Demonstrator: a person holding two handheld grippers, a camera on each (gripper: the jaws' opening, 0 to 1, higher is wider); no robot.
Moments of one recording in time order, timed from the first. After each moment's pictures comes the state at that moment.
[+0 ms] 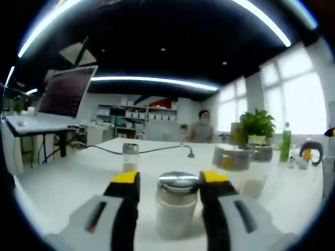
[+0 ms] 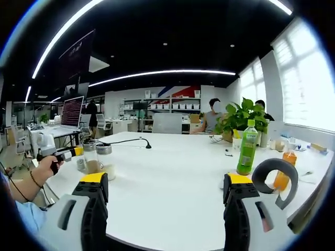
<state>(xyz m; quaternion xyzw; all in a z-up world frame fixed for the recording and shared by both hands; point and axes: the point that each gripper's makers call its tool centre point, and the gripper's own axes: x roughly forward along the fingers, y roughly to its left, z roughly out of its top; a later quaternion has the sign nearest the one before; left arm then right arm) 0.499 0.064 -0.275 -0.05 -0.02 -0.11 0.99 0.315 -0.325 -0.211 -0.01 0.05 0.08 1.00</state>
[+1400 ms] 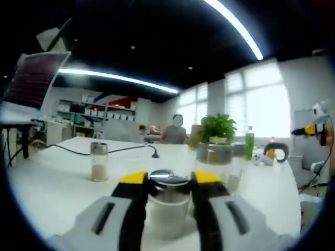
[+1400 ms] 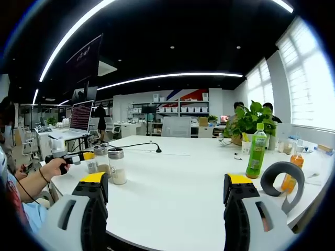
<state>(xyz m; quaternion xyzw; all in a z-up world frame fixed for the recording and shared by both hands) 0.505 0.050 -0.275 -0.06 -0.02 -0.33 0.94 0.310 -0.303 -0.202 -0.01 0.03 0.12 0.99</state>
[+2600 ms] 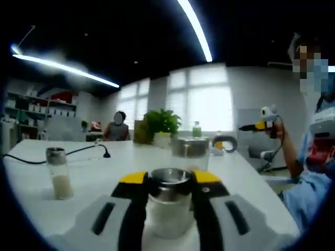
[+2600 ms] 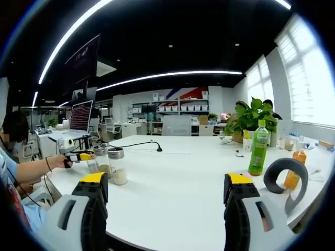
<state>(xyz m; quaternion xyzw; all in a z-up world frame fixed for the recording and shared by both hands) 0.495 0.037 -0.276 -0.04 -0.03 -0.55 0.83 0.315 -0.297 -0.207 0.00 0.04 0.12 0.99</state>
